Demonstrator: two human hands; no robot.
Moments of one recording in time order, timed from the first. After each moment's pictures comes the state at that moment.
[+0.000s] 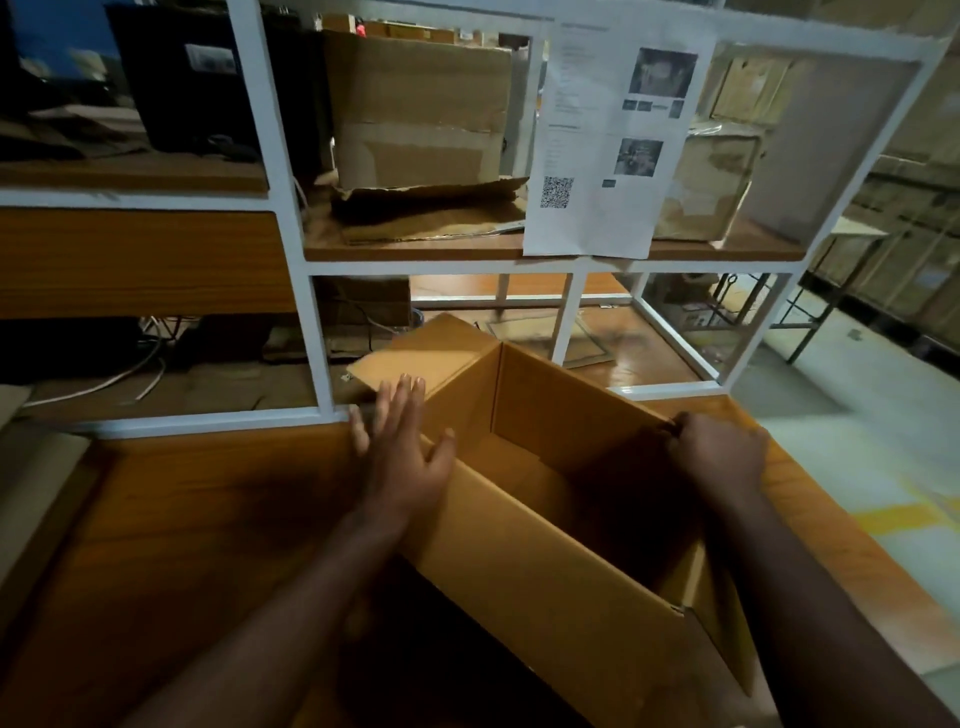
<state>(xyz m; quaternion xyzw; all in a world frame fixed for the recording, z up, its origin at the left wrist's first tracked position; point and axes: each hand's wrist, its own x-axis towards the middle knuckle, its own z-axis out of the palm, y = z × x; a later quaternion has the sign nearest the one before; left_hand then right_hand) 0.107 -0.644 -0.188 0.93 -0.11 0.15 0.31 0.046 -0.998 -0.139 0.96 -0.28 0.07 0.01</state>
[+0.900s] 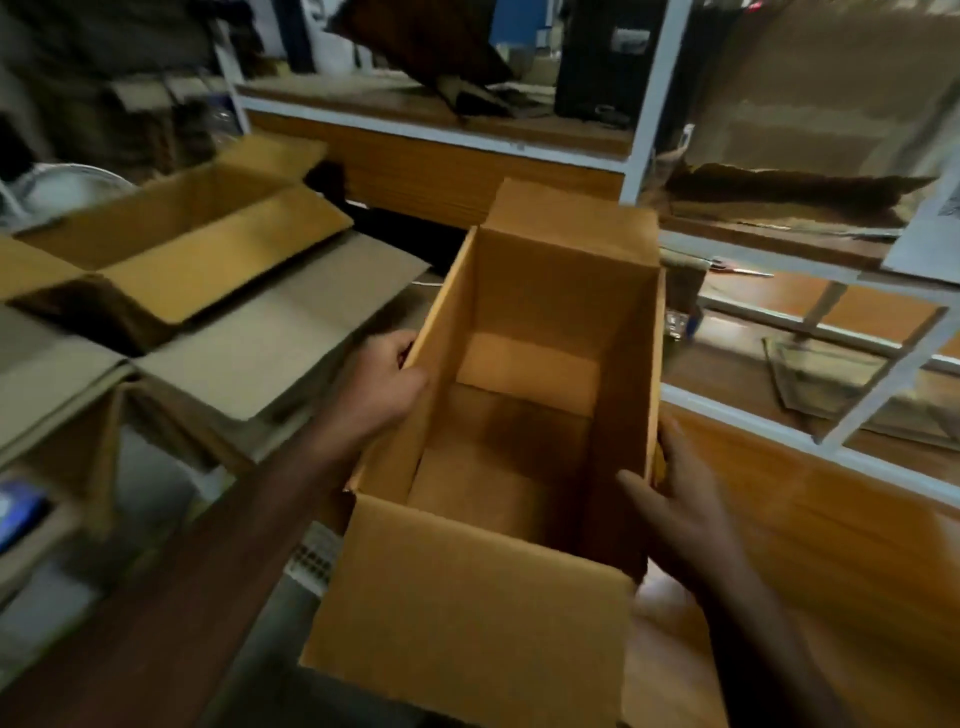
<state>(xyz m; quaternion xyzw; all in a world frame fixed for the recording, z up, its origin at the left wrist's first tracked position) -0.093 -0.453 -0.061 0.86 0.22 0.15 0.43 -0.044 -0.742 -0.120 0.86 0.17 -0.04 -0.48</state>
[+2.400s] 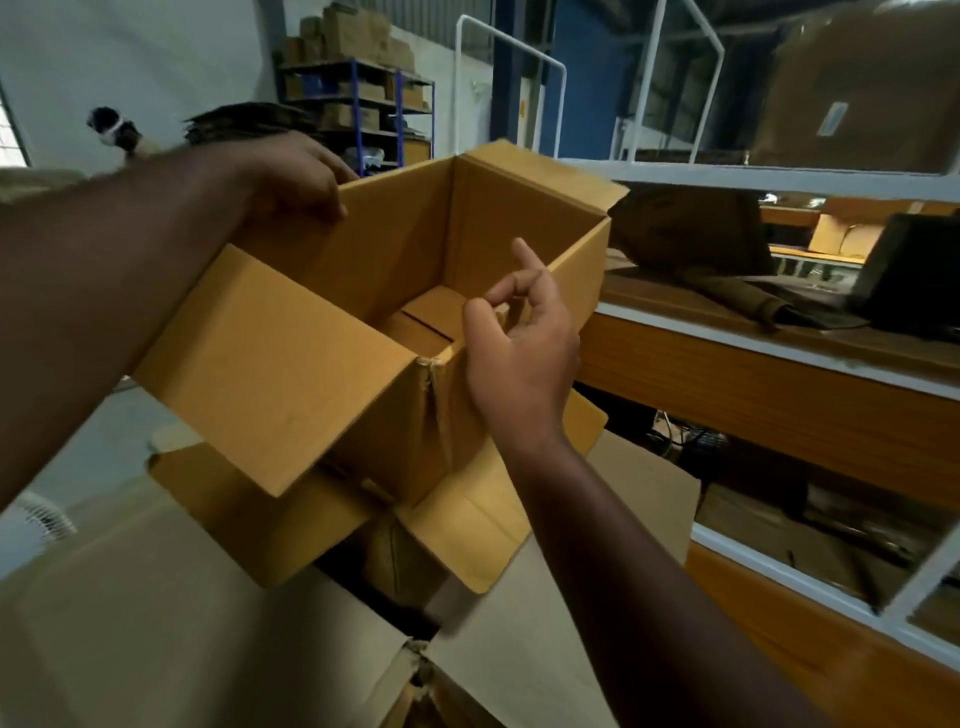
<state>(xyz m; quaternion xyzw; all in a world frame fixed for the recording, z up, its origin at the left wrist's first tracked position) -0.057 0.124 0.215 0.89 0.32 0.20 0.27 -0.031 -0.114 0.068 0.63 0.30 0.15 -0.70</state>
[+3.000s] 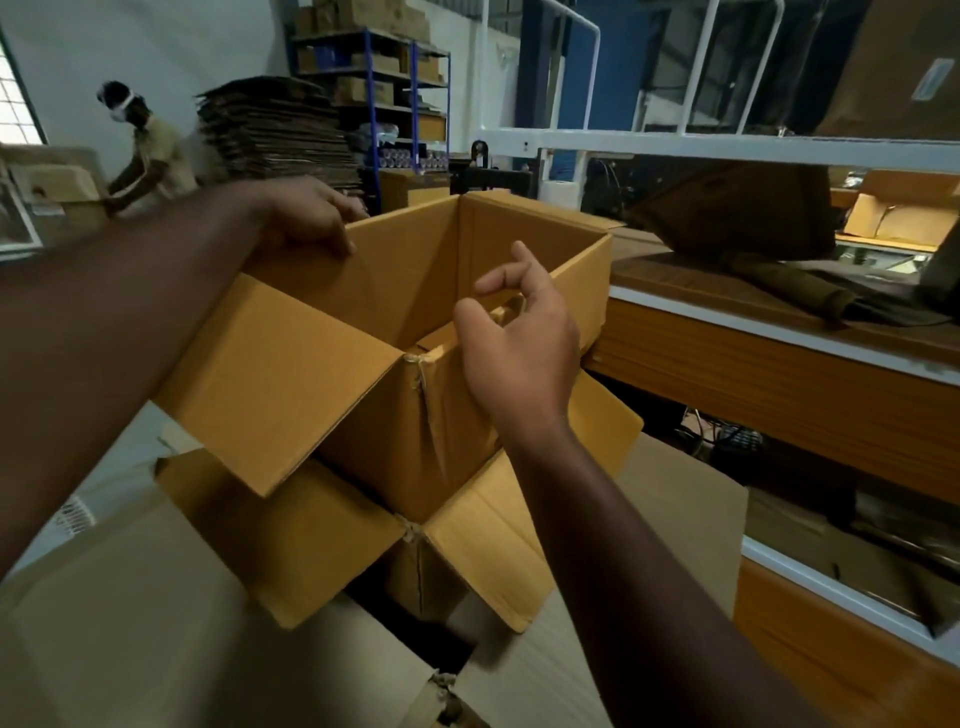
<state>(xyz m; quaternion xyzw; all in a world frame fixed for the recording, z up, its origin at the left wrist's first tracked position) -0.024 0.197 0.167 0.89 0.33 0.11 0.29 -0.017 -0.070 0.066 0.69 0.28 0.10 -0.66</state>
